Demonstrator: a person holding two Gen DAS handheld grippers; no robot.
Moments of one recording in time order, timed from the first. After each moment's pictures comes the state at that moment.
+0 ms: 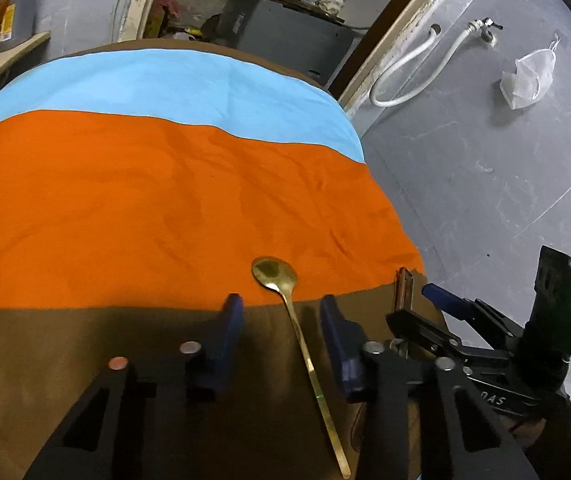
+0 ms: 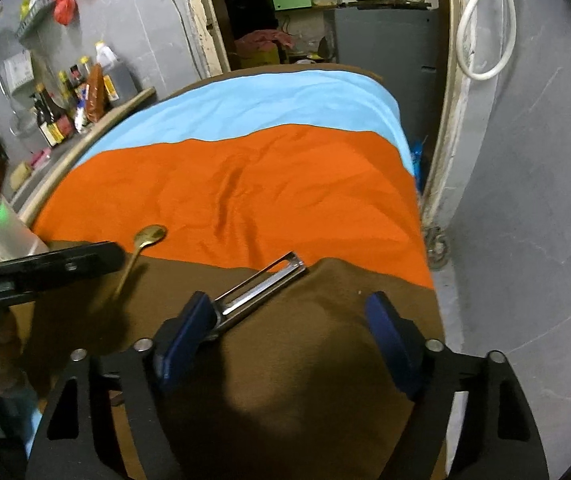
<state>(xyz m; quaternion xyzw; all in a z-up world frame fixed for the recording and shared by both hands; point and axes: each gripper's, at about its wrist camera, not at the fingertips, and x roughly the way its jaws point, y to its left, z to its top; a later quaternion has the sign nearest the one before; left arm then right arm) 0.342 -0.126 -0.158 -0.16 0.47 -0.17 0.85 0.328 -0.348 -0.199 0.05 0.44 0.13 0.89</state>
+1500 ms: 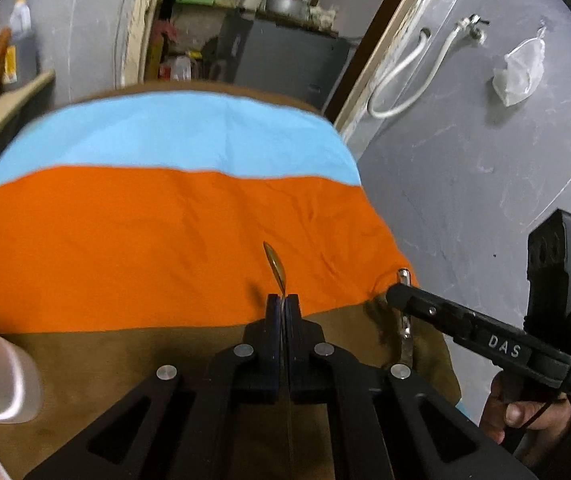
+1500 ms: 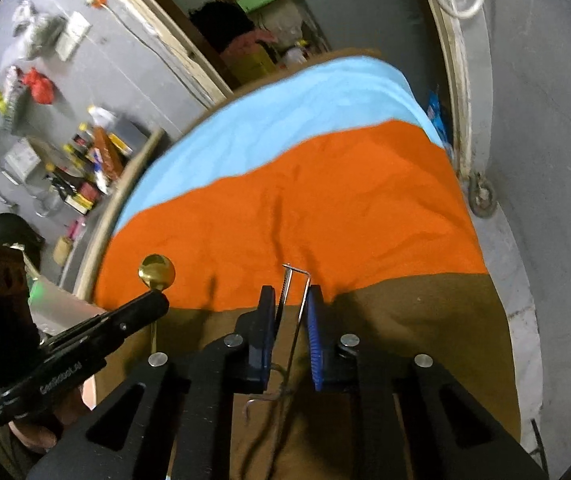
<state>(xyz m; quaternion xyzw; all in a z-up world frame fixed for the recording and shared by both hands) 0.322 -0.121 -0.111 -0.12 0.44 -0.14 0.88 0.340 -0.331 -0.187 0.20 0.45 0.15 0.86</state>
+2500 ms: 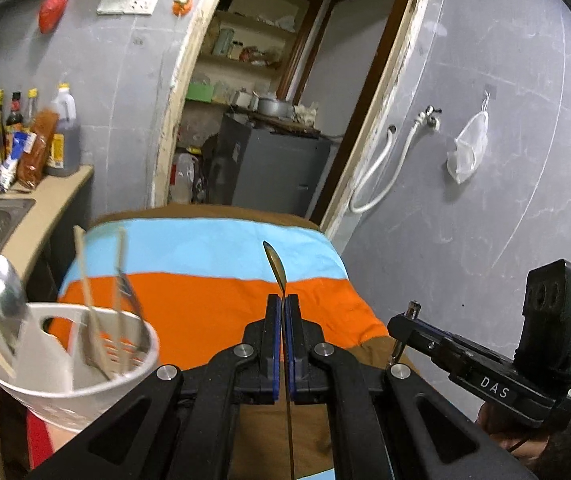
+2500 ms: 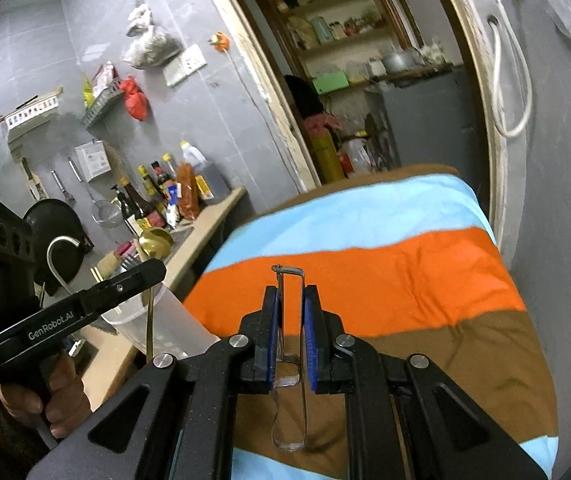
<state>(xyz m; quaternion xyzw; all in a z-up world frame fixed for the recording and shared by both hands) 0.234 -0.013 -0.004 -0.12 0.28 -0.15 0.94 0.249 -0.243 -0.059 0.15 0.29 0.19 0.93</state>
